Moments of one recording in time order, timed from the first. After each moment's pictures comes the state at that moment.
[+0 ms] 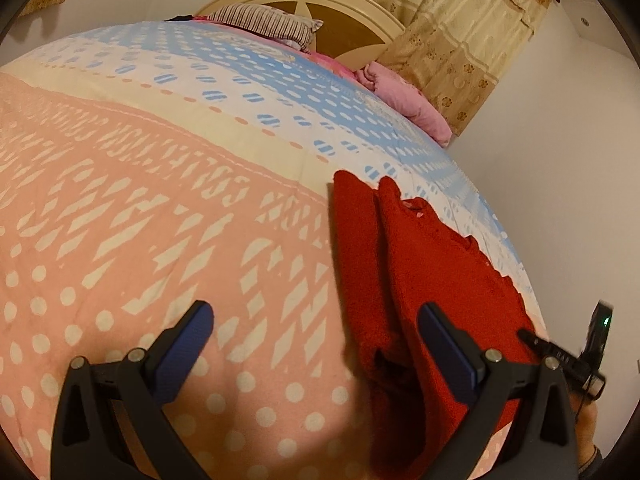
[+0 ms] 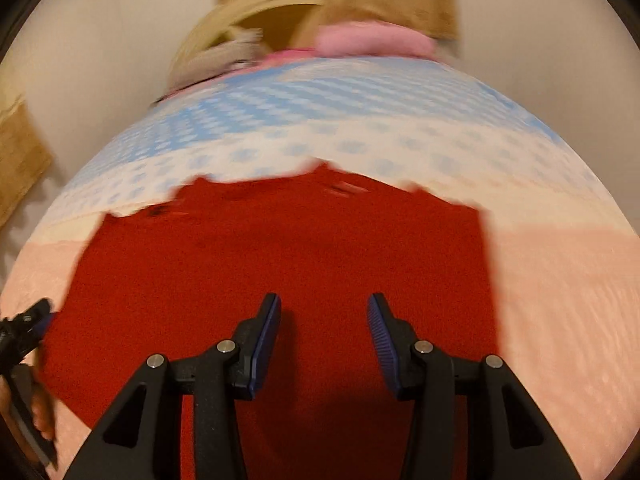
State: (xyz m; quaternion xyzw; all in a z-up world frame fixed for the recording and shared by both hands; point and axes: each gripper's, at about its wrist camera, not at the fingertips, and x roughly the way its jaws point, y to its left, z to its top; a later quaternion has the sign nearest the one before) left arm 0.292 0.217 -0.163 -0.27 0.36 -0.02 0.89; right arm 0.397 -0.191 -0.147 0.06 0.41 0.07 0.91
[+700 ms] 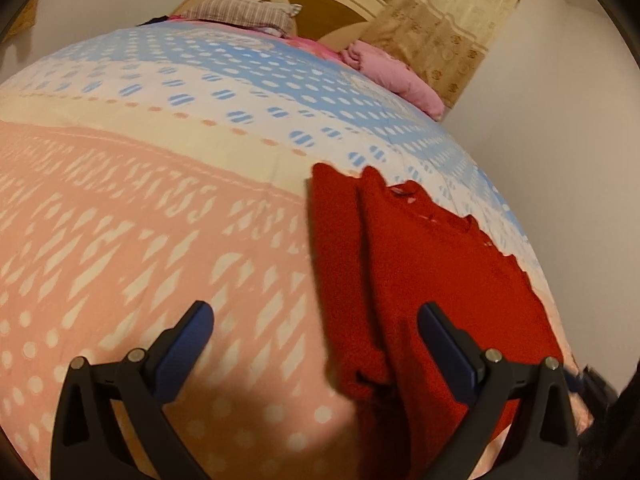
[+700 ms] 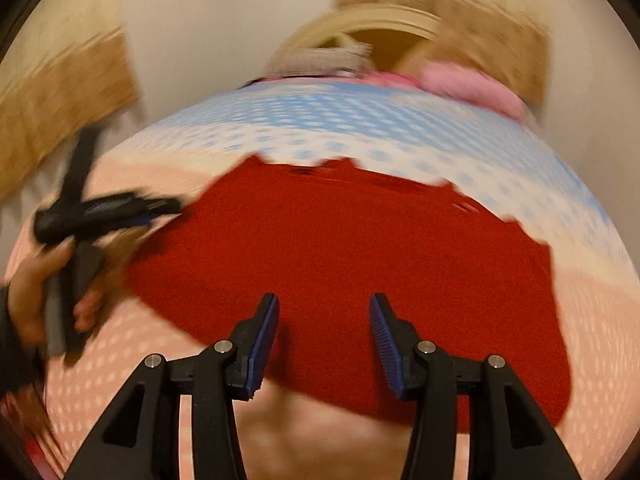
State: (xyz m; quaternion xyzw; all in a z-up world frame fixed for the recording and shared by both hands) left arm 0.314 0.204 -0.155 -0.23 0.39 -0.04 0.89; right arm 0.286 -0.053 -0.113 -0.12 0.33 0.24 0.91
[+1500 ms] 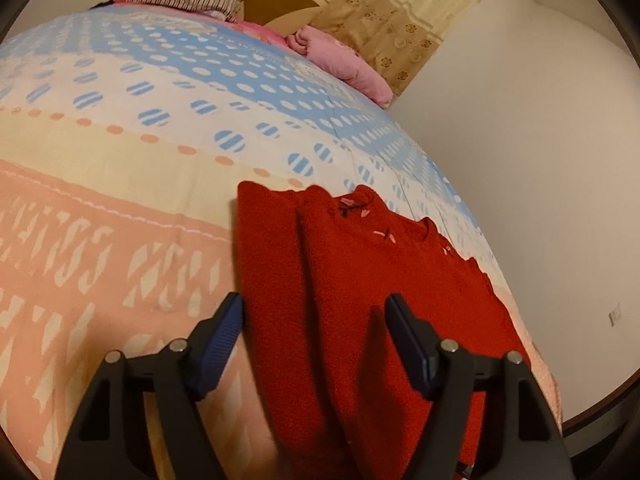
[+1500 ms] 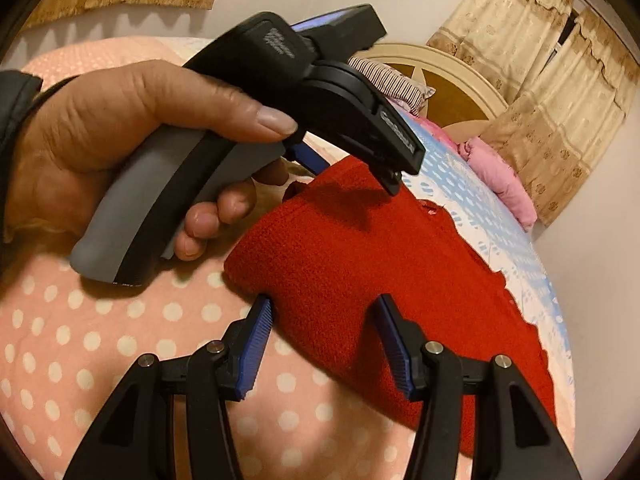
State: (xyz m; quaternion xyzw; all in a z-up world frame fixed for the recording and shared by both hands) left arm 0.366 0.199 -0.161 -0.25 0.39 -0.16 0.87; right arm 0.240 0.077 -0.163 -0.35 0.26 0.20 0.88
